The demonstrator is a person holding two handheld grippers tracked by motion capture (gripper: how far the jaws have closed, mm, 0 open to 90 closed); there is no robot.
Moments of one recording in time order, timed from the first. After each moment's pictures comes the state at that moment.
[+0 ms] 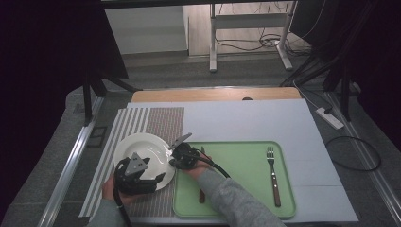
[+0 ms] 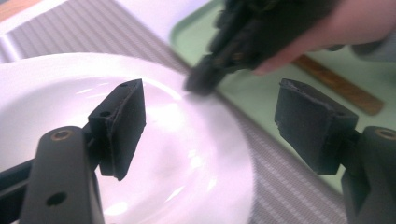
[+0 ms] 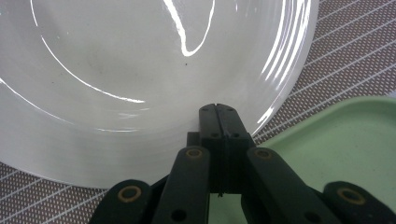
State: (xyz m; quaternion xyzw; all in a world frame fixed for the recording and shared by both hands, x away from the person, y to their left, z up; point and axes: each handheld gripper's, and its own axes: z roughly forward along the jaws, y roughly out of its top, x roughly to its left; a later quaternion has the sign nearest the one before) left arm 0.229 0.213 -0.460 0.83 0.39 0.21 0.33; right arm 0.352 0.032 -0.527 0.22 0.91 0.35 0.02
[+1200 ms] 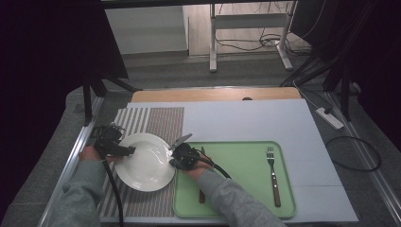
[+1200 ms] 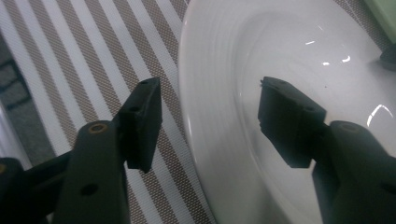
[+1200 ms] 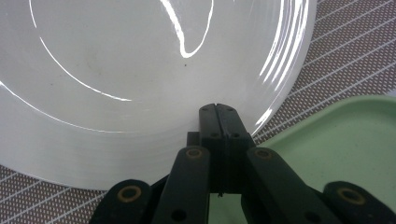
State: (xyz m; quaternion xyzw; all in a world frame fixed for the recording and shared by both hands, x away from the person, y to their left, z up) left arm 0.338 0.300 -0.463 0.83 0.52 0.08 0.20; right arm 0.350 0.031 -0.528 0.22 0.91 0.35 0.02
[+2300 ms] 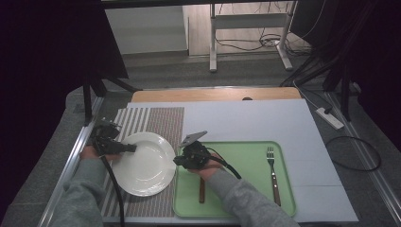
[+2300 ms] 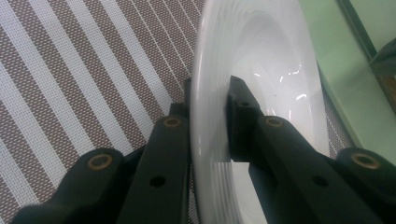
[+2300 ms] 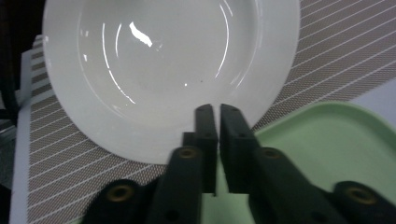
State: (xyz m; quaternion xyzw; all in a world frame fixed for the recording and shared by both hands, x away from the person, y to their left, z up) left arm 0.345 0.316 -0.468 0.81 0.52 -0.02 0.29; right arm 0.339 -0.006 -0.494 0.21 0.89 0.41 0.00
